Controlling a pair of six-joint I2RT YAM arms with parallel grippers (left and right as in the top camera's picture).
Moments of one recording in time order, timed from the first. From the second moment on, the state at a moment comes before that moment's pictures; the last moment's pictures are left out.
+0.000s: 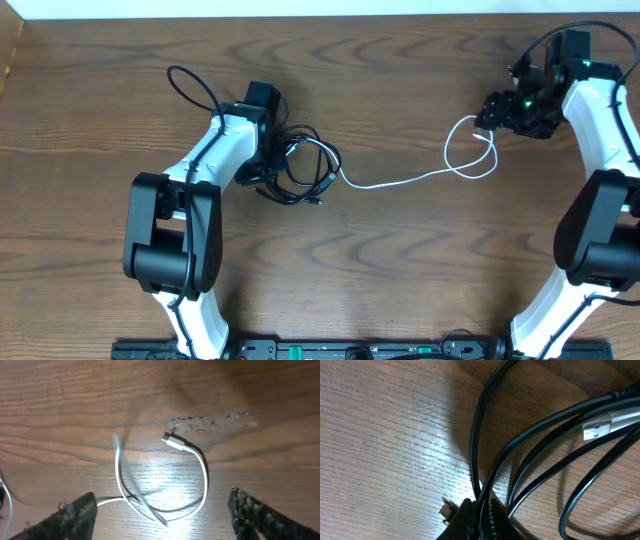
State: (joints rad) left arm -0.21 1.96 1.31 -0.87 -0.03 -0.51; right arm -0.15 2.00 1.62 -0.98 -0.28 -0.02
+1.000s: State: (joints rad) left arm -0.21 1.96 1.31 -0.87 -0.03 -0.51; right arm 0.28 2.00 1.62 -0.89 -0.51 -0.33
